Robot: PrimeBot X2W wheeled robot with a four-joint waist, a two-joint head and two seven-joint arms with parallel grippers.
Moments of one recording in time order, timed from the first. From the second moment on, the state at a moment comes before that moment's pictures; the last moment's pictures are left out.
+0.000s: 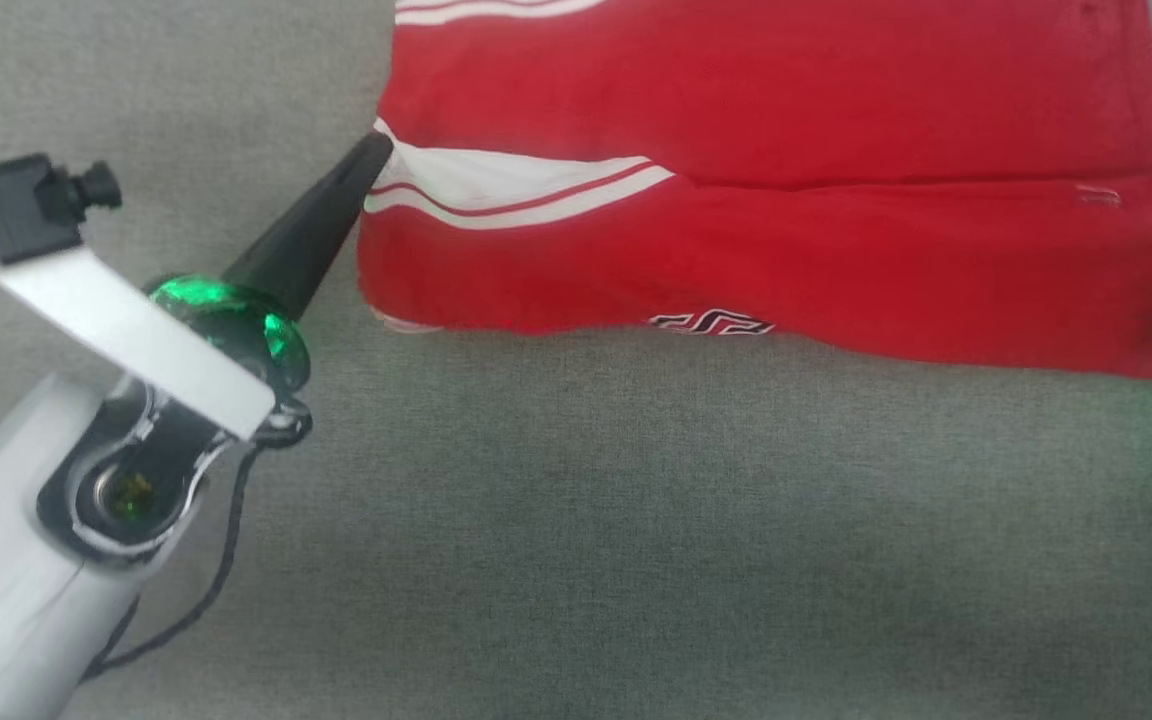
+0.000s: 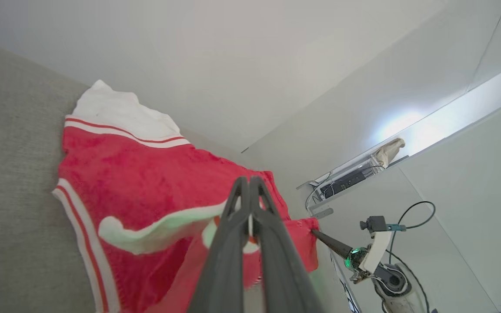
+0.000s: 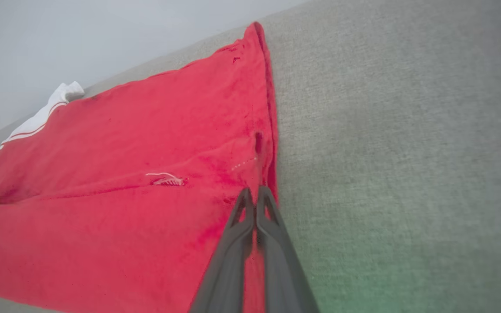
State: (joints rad) left arm -0.64 0.69 -0.58 -0.08 -1.57 -0.13 -0.08; right arm -0.38 -0.41 -0.27 0.05 0.76 0.13 0.60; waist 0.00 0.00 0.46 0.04
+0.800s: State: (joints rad) left arm -0.85 0.79 -0.83 0.22 -1.35 -0.13 -0.09; right arm -0.48 -0.52 -0.07 0.20 0.72 0.13 0.29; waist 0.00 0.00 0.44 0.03
